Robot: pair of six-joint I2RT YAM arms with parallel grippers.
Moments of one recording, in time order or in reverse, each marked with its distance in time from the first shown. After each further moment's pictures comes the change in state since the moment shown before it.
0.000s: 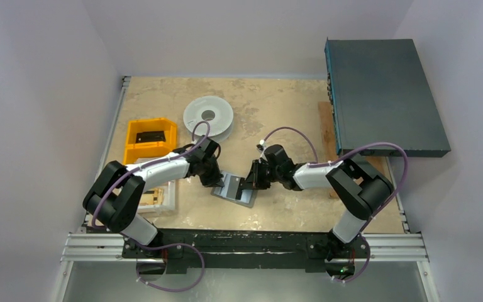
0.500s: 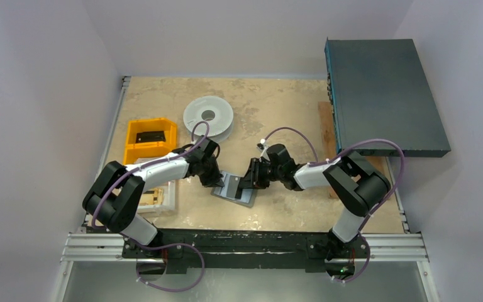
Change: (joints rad) left arm 0.008 -0.004 -0.010 0.013 0.016 0.000; right arm -0.021 0.022 -0.022 0.098 -0.081 0.021
